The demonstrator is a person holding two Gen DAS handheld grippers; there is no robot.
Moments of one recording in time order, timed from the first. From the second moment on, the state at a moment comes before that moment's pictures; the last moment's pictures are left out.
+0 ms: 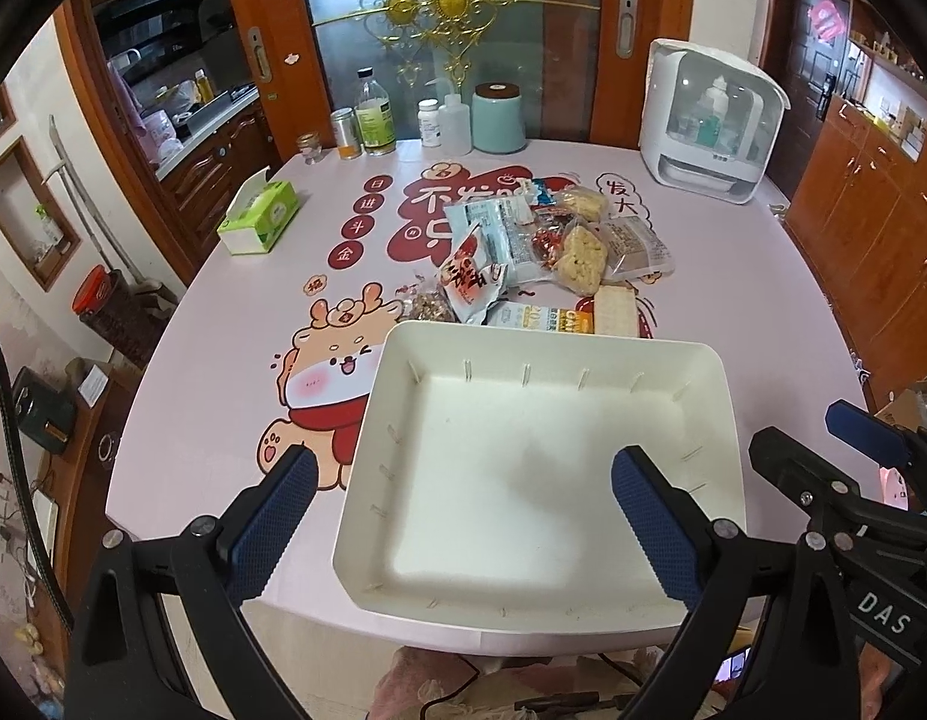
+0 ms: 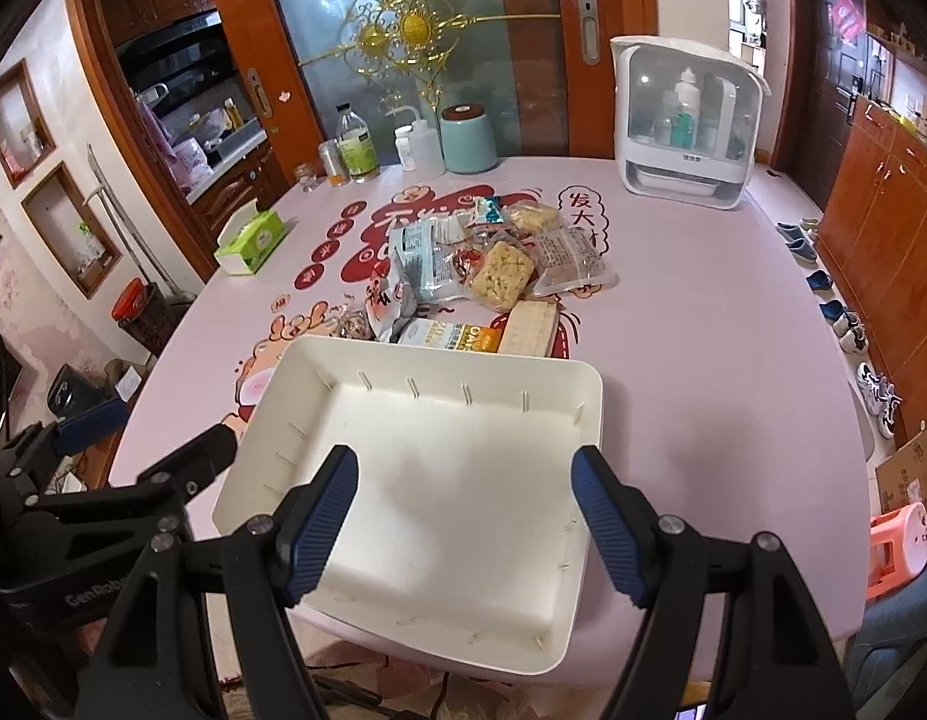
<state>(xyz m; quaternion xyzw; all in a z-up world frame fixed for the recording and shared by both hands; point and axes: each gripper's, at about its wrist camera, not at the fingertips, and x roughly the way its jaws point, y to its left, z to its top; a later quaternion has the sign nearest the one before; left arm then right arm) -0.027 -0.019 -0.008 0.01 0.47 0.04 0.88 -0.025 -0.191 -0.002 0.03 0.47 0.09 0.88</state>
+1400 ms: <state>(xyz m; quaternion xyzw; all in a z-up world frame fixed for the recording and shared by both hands) 0.253 0.031 -0.092 0.02 0.55 -0.05 0.83 0.156 -0.195 -0.074 0.06 0.55 -0.02 0.83</state>
